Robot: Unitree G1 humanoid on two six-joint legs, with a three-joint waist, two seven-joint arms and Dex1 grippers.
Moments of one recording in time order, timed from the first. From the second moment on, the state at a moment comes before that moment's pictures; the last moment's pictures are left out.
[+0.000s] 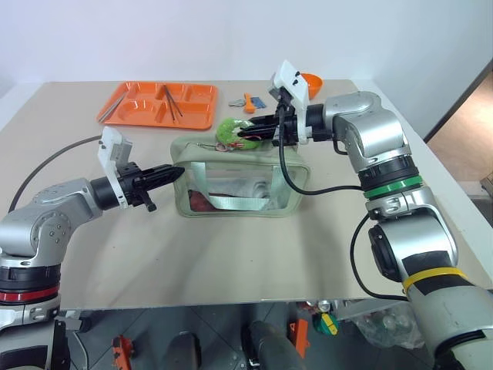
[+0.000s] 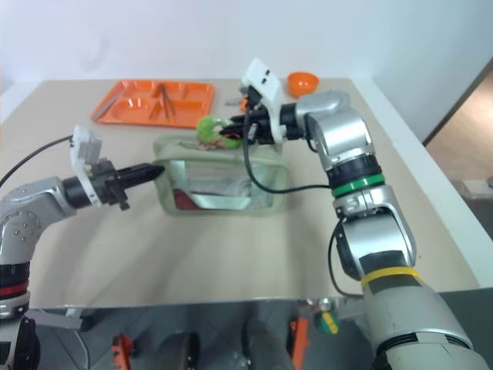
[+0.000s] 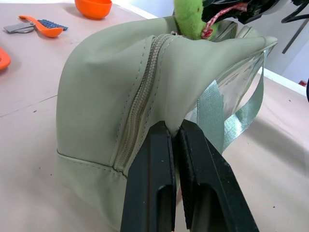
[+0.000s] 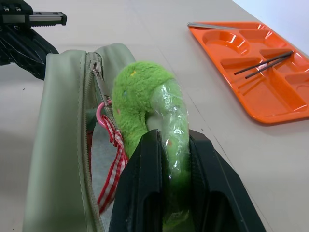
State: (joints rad) left arm -0.50 0.69 0.21 -0.11 -0.75 0.79 -0.85; right arm -1.27 -0.43 0.22 0.58 0.17 0.49 1.16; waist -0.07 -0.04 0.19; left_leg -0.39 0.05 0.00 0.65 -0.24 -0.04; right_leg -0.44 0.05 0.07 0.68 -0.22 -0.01
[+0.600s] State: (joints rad) left arm -0.50 0.68 0.21 -0.09 -0.76 0.79 -0.86; right arm -1.28 -0.46 0.18 0.56 0.19 0.49 1.17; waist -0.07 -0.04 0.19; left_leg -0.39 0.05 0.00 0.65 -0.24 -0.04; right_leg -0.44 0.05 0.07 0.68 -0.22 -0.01
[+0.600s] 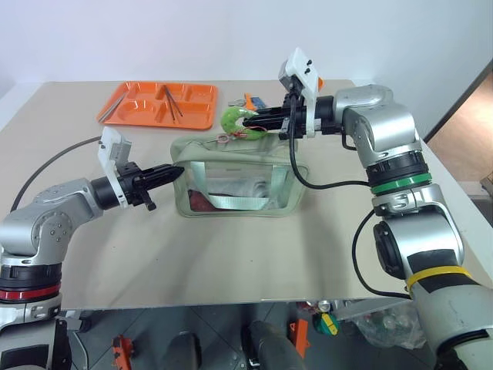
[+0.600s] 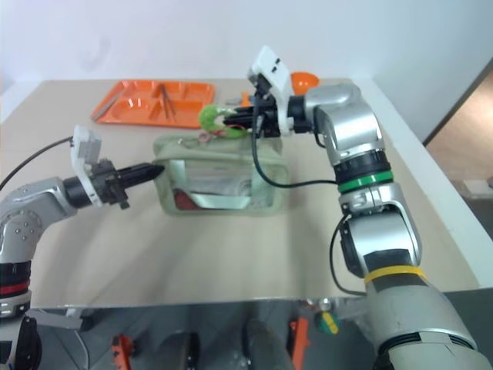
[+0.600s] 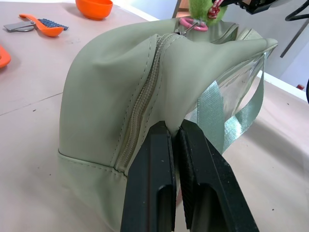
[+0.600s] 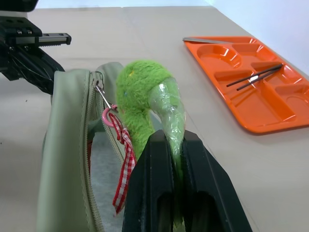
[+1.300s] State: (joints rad) left arm -0.50 0.67 0.21 -0.09 -0.77 0.79 -0.84; right arm -1.11 -0.87 0.15 0.38 0.13 0.42 1.24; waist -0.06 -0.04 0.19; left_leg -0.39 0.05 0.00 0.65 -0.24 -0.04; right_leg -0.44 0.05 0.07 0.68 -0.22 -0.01
